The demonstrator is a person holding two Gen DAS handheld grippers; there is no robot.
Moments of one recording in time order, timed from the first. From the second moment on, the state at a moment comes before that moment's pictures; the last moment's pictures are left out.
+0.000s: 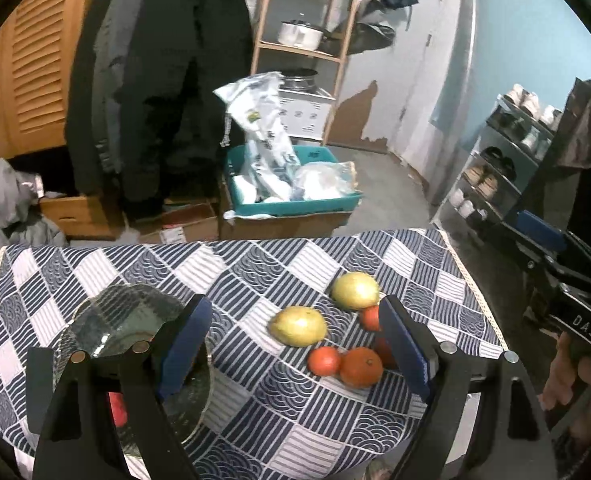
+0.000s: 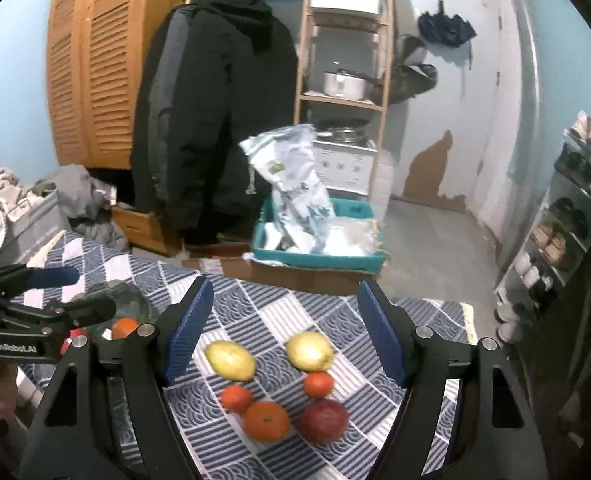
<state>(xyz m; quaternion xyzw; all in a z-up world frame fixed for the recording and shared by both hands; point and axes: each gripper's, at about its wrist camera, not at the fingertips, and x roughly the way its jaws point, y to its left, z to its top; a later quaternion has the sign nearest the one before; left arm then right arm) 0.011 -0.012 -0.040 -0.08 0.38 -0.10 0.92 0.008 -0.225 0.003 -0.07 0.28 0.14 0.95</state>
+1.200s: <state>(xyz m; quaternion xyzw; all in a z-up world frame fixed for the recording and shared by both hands) 0.065 -0.056 -0.138 -0.05 0.50 -0.07 0.86 0.066 -0.285 -0.129 -0.04 0.47 0.09 0.87</state>
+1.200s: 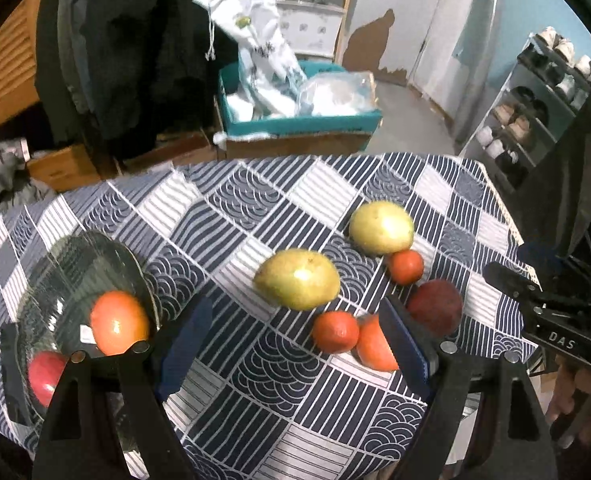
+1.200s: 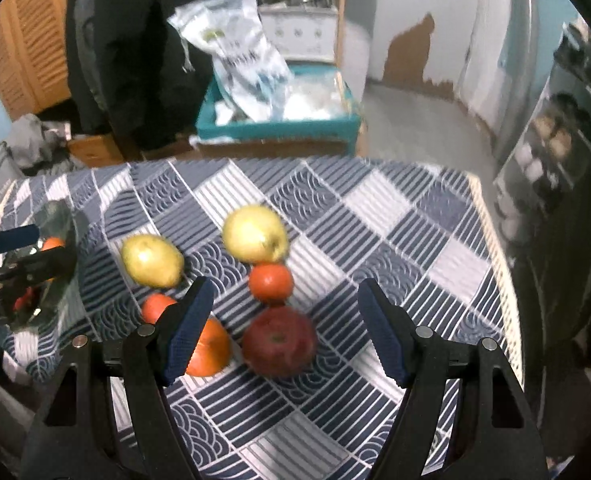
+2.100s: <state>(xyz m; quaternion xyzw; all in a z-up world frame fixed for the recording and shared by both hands) 0.090 -0.065 -0.195 -0.04 0.54 -0.05 0.84 0.087 -0.283 -0.228 -0.01 0.59 0.09 0.80</state>
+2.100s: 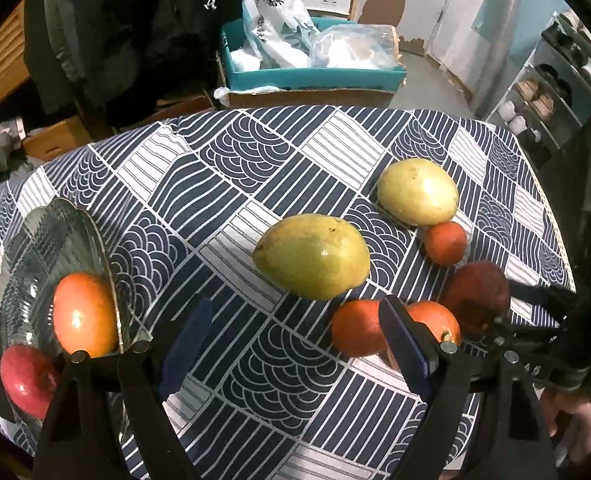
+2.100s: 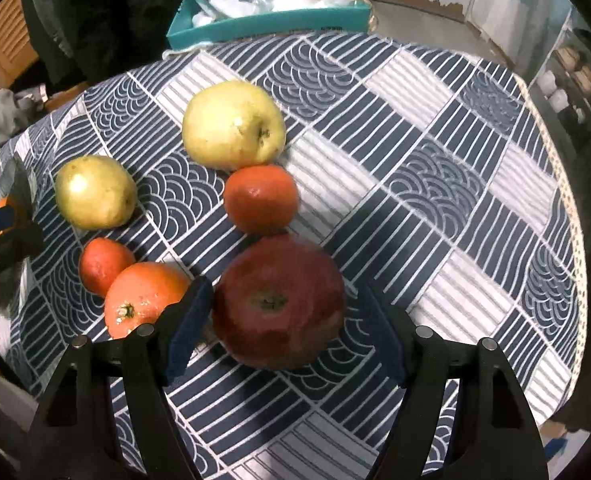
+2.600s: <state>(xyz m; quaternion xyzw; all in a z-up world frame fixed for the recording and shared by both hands) 0.126 -0.075 -0.215 -0.05 0.56 -0.05 0.83 0.093 -0.286 -0.237 -0.01 0.58 0.08 0.81</state>
